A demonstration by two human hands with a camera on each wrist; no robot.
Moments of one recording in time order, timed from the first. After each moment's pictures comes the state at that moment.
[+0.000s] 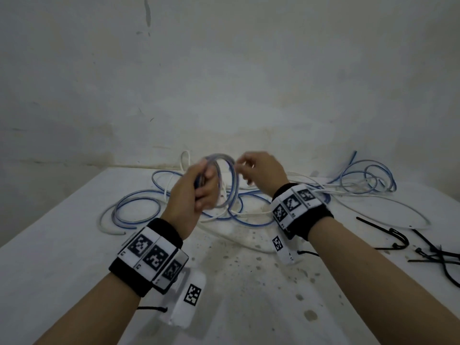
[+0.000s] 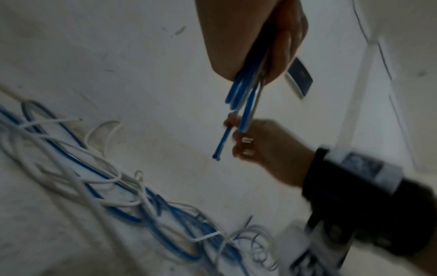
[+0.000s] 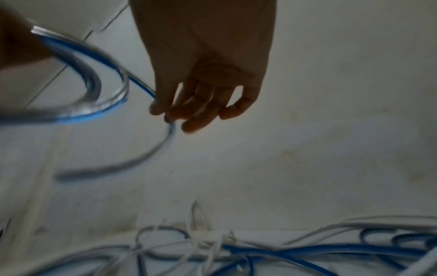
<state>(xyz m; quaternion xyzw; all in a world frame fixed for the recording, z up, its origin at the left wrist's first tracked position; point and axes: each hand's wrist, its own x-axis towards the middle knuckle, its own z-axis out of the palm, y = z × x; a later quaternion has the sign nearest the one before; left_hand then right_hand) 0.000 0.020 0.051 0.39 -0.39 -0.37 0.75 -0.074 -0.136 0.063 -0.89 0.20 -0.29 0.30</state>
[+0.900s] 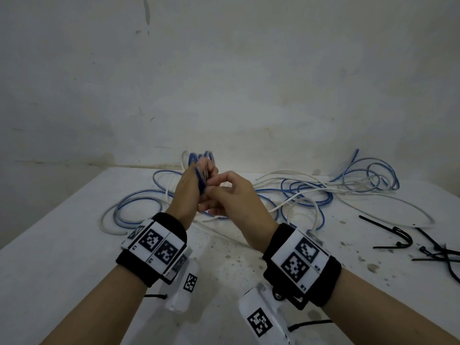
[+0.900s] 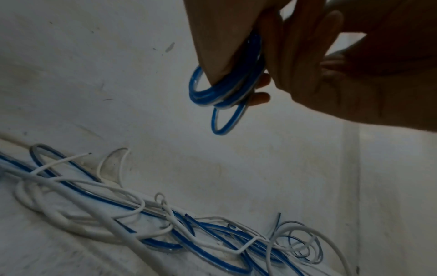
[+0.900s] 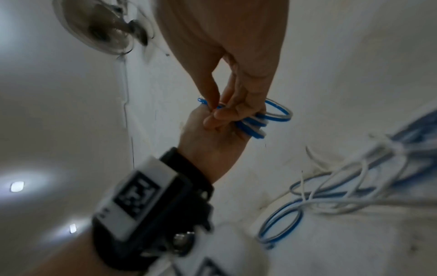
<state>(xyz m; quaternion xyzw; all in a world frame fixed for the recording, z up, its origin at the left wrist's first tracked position) 0.001 0.011 0.050 0.53 -0.35 -0.25 0.73 -0.089 -0.035 0.055 -0.66 0.14 -0.28 0.69</state>
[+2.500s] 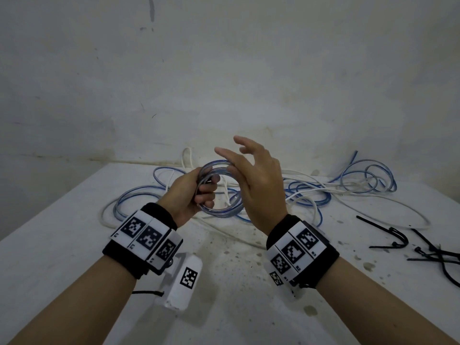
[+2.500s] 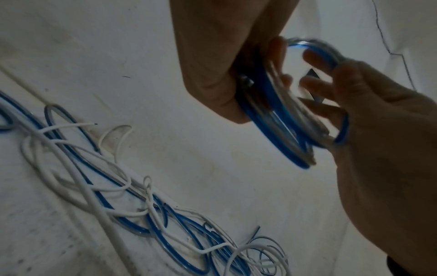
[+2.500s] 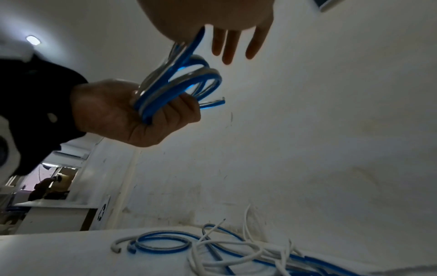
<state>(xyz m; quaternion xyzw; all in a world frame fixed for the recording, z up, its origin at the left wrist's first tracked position) 0.012 0.021 0.053 0.51 -0.31 -0.42 0.68 -0.095 -0.072 0.040 -0.83 0.06 -0.56 0.05</state>
